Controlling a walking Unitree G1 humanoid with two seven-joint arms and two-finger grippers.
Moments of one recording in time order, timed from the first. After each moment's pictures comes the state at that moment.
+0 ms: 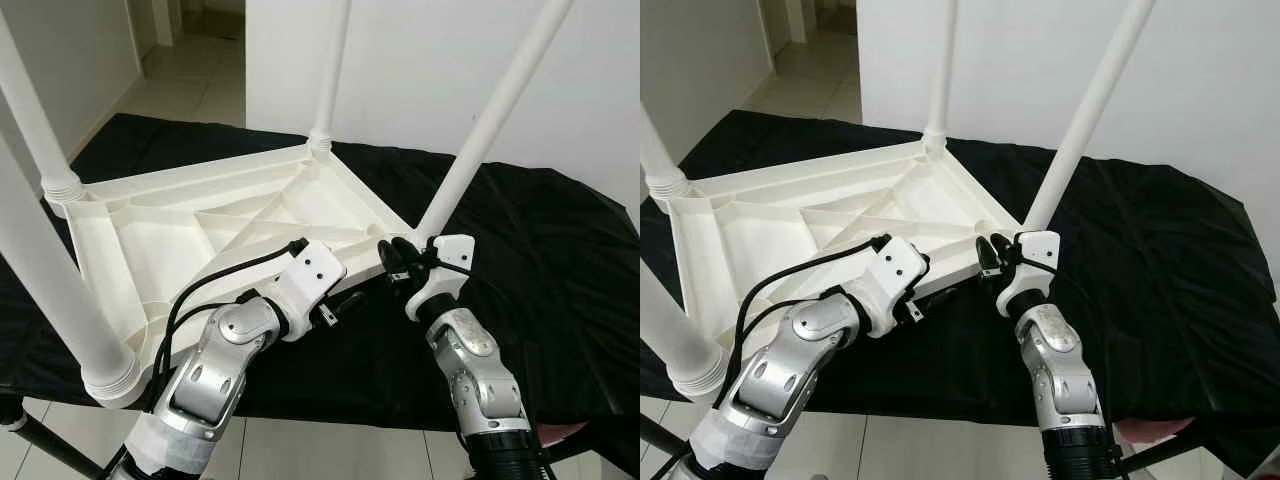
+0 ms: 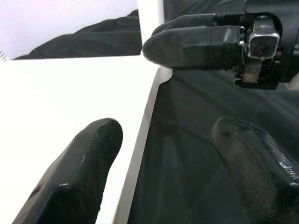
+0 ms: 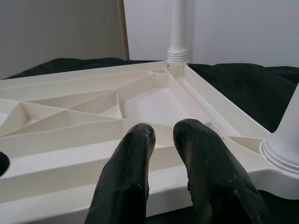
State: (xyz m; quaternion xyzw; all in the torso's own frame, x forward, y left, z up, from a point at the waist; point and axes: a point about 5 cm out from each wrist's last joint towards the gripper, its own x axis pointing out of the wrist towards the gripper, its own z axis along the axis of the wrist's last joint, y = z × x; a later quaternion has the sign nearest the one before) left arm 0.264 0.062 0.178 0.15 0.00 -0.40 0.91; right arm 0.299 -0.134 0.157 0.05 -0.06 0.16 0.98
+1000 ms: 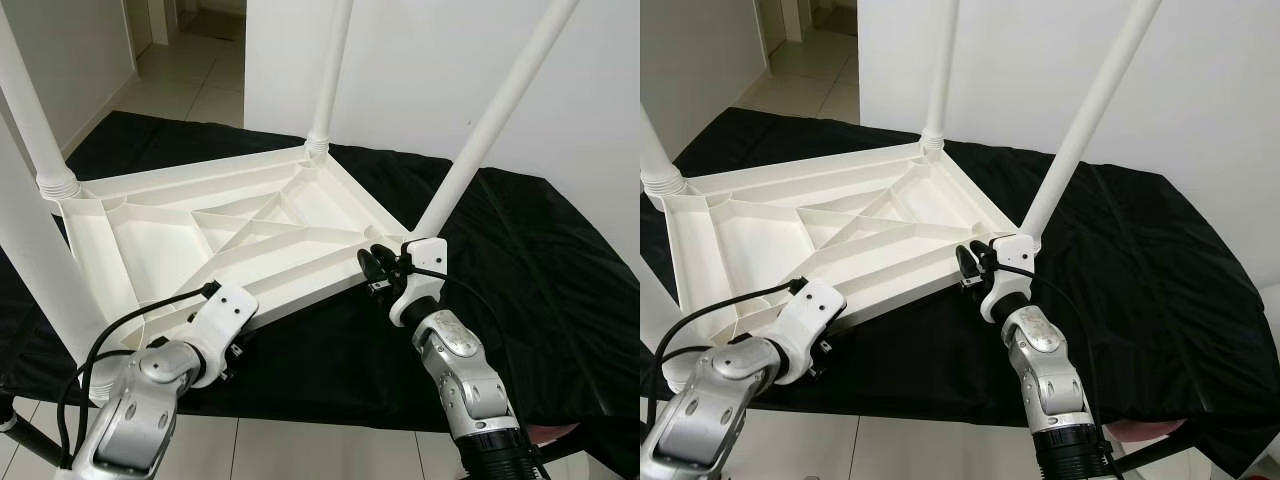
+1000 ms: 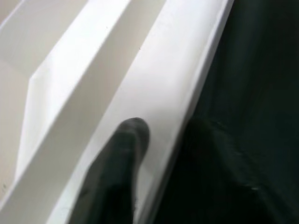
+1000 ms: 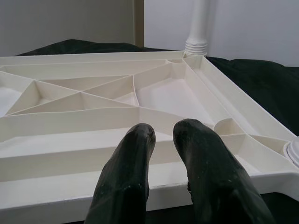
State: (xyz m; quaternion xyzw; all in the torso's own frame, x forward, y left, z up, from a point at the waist) left arm 0.253 0.141 0.137 0.24 0.20 -0.26 0.92; right arm 0.299 -0.122 0.152 0.03 -0.05 0.19 0.98
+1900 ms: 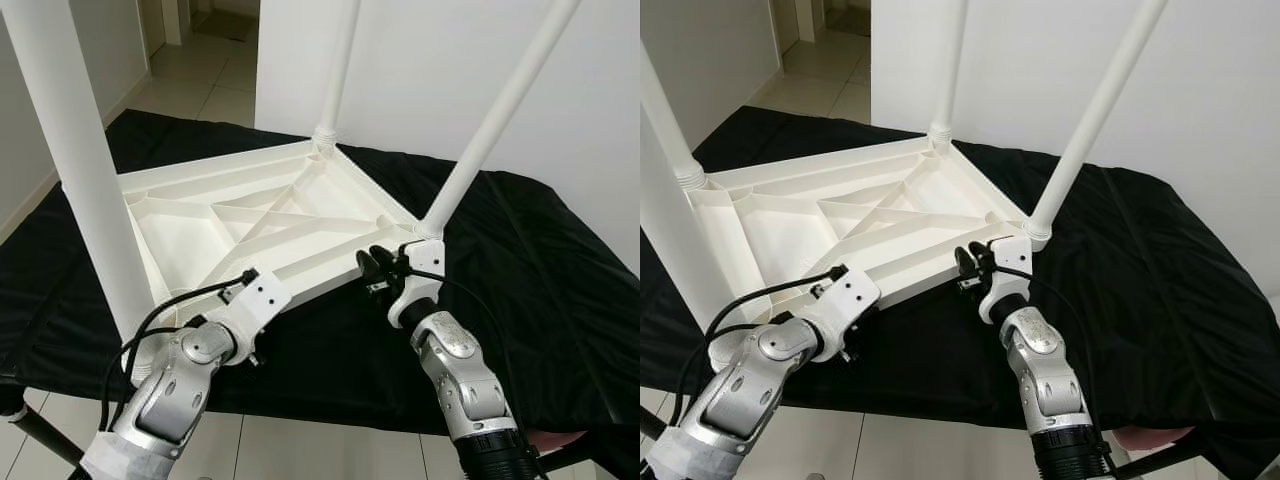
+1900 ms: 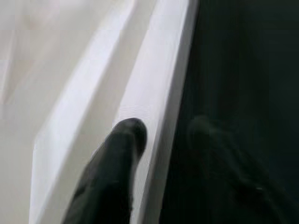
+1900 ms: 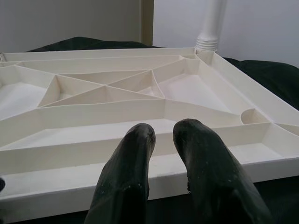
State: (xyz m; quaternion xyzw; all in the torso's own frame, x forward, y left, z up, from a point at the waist) left arm 0.271 0.095 0.151 0.26 0.09 -0.33 0.90; right arm 0.300 -0.120 0.151 0.03 -0.05 0.18 0.98
